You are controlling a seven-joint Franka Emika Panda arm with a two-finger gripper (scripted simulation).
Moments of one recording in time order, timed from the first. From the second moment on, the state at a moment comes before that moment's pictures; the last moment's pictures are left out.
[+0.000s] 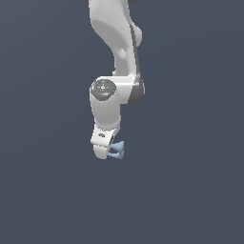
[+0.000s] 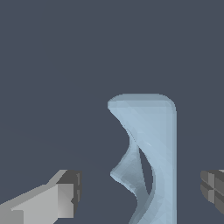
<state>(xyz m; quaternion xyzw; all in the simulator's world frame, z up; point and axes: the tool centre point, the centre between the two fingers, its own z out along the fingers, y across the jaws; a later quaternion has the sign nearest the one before) 0.029 -0.050 0.119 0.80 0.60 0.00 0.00</state>
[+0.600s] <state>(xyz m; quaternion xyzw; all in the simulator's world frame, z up) 0.029 -0.050 0.096 0.80 0.60 0.00 0.00</state>
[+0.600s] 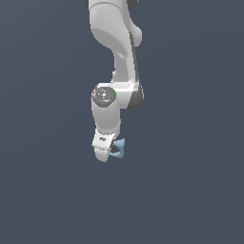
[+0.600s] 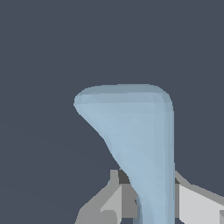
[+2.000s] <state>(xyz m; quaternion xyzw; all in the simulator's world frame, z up) 0.004 -0.074 0.205 0.80 0.60 0.00 0.00</state>
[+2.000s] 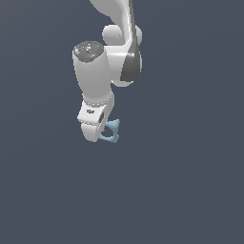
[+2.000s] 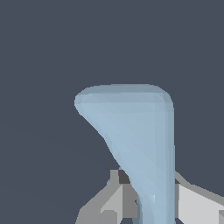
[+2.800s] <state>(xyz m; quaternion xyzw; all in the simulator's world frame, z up) -0.035 -0.116 0.391 0.80 0.60 0.00 0.00</state>
